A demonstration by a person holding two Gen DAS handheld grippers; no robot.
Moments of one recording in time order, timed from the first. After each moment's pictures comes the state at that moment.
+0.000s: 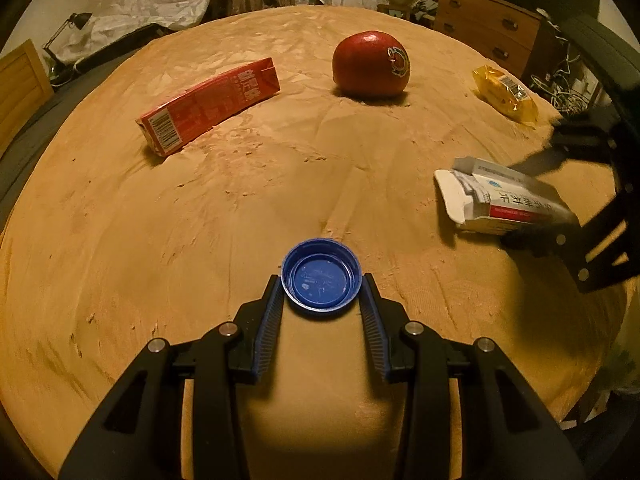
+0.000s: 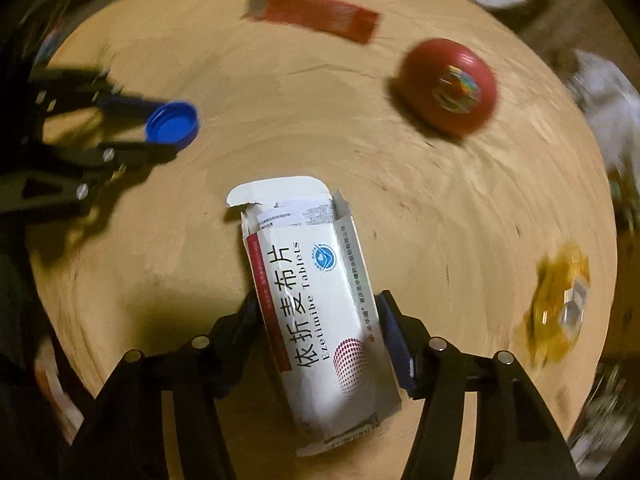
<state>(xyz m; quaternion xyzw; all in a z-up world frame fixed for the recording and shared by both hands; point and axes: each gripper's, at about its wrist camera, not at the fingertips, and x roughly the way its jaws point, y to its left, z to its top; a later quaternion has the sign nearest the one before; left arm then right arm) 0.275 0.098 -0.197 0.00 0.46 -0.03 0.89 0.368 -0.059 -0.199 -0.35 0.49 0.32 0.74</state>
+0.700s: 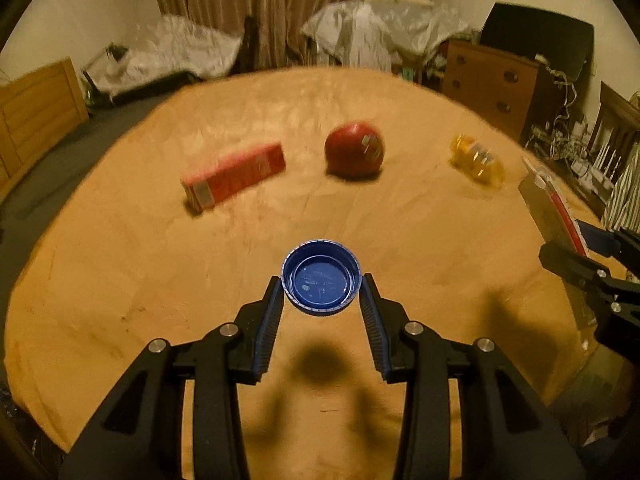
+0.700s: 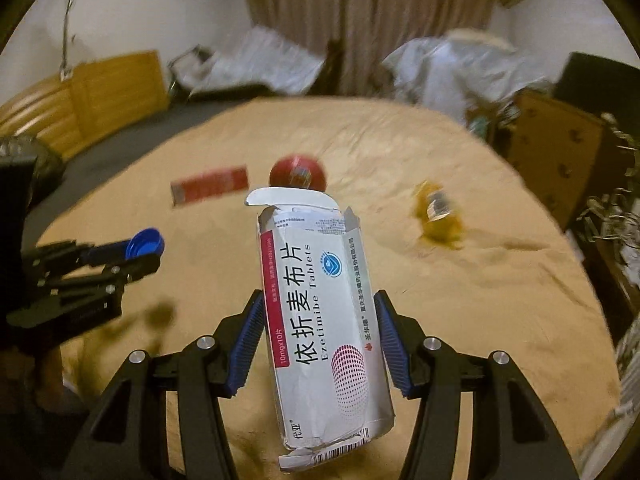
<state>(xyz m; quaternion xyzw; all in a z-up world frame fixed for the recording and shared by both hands) 0.214 0.061 -0.128 -0.01 0.35 0.01 0.94 0.234 -0.123 -0.138 -0.07 0.30 0.16 0.94</state>
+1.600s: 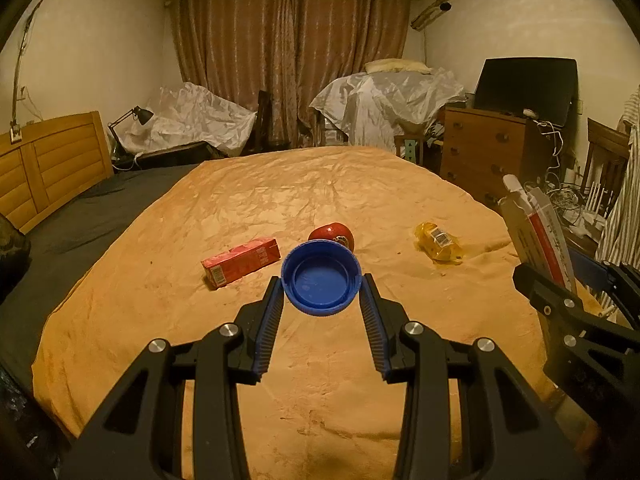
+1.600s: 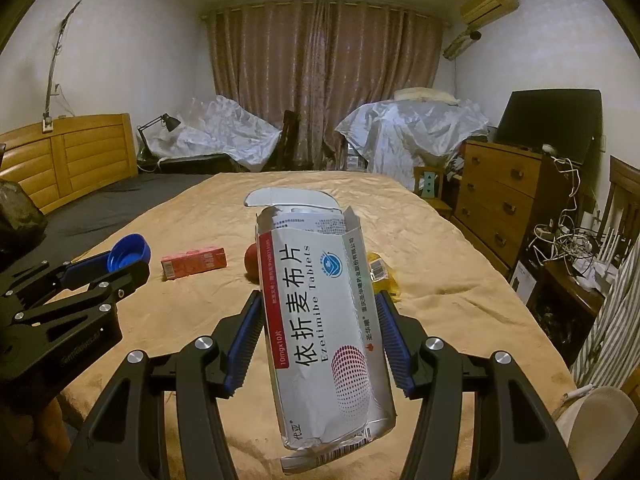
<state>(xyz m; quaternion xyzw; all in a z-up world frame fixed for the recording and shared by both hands) 0.167 0.014 -0.056 0.00 0.23 0.04 0.97 0.137 -0.143 -0.072 -0.04 0.19 0.09 0.98</state>
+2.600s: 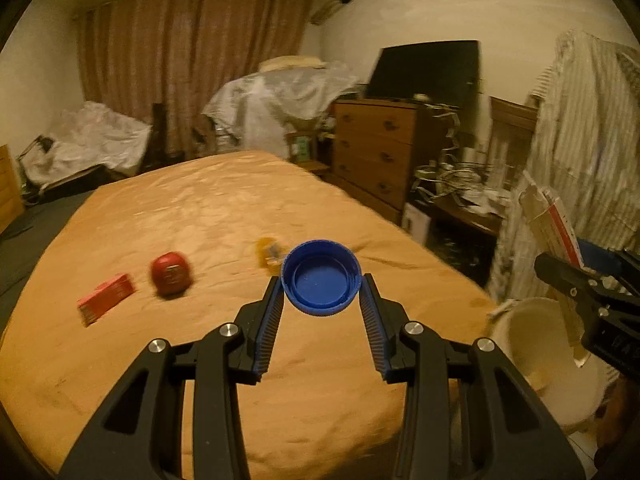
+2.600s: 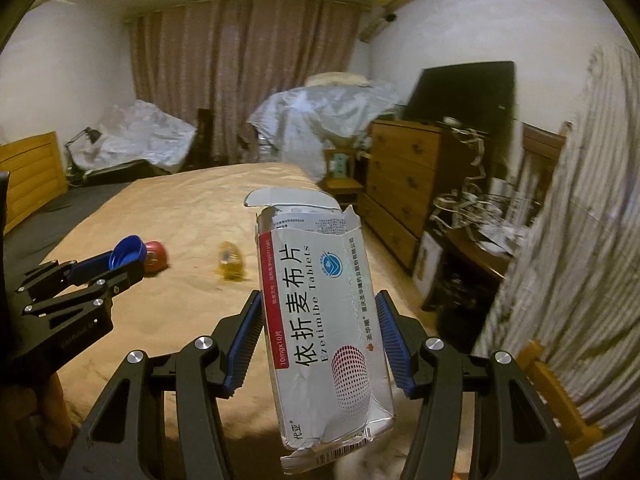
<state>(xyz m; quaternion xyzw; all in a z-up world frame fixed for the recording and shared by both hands) 0.168 -0.146 -0.030 0.03 0.23 -0.15 0.96 0.049 -0.353 -0.022 -0.01 0.22 -0.06 0.97</state>
